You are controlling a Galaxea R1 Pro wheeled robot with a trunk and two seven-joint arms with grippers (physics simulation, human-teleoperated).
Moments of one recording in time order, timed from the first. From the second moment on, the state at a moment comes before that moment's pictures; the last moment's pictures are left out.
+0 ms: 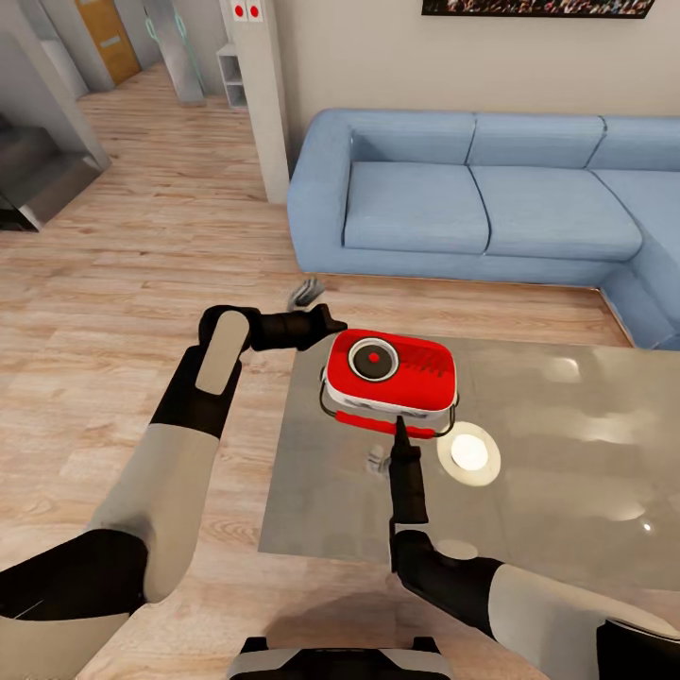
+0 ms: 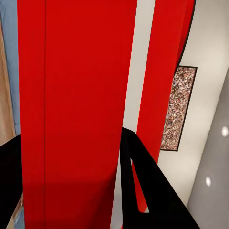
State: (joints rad) left arm -1.14 -0.16 -0.07 -1.09 0.82 1.05 -0.03; right arm -0.82 -0.07 1.35 -0.72 0.29 0.71 -1.16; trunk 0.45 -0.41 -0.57
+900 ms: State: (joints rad) left arm -1.26 -0.17 -0.07 -0.86 0.87 1.04 0.06; right arm -0.82 -0.08 1.35 -0.72 0.30 0.71 -1.17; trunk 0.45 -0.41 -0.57
